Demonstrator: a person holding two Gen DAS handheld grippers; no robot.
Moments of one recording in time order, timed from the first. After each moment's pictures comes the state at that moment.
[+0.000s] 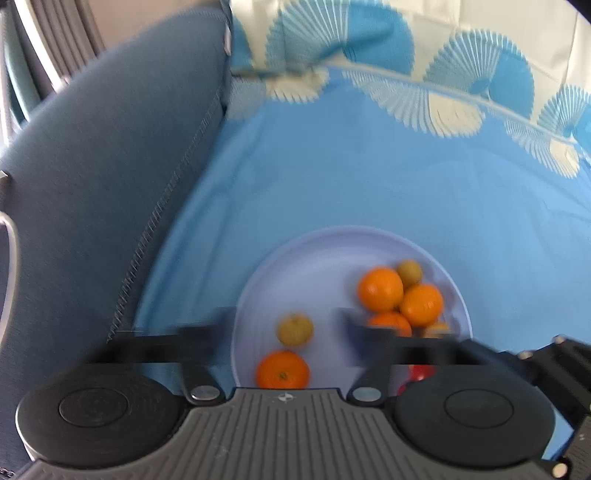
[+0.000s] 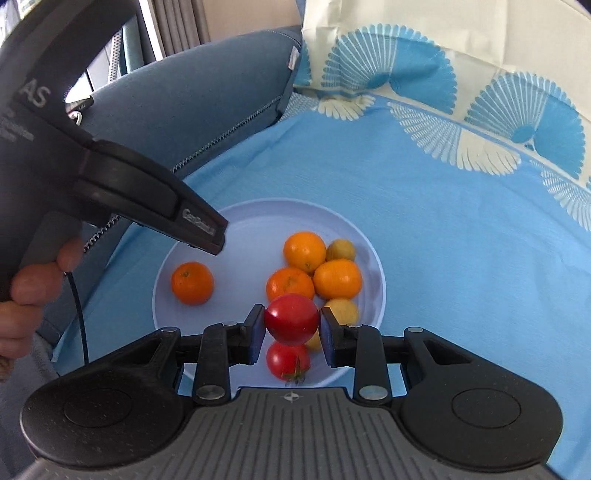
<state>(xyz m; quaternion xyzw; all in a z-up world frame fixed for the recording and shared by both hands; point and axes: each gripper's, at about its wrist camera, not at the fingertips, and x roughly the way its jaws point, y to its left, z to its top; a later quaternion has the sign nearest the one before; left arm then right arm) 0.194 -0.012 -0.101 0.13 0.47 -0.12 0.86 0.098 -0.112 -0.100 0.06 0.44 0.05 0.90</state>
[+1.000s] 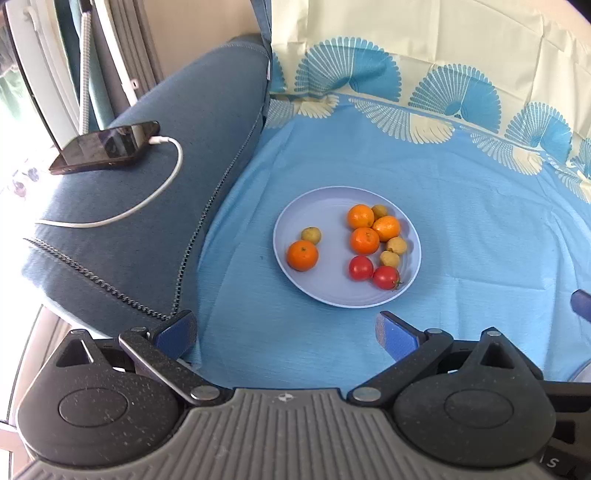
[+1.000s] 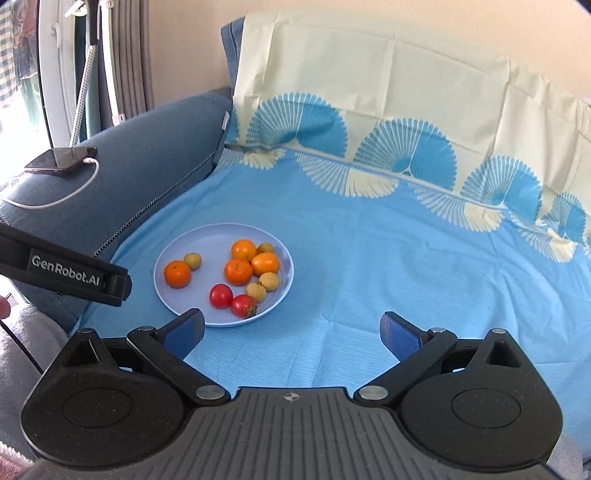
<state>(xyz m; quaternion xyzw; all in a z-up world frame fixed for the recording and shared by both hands) 0.032 0.054 -0.022 0.11 0.45 -0.10 0.88 -0.054 -0.096 -0.009 0.04 0.37 -0.09 0.92</state>
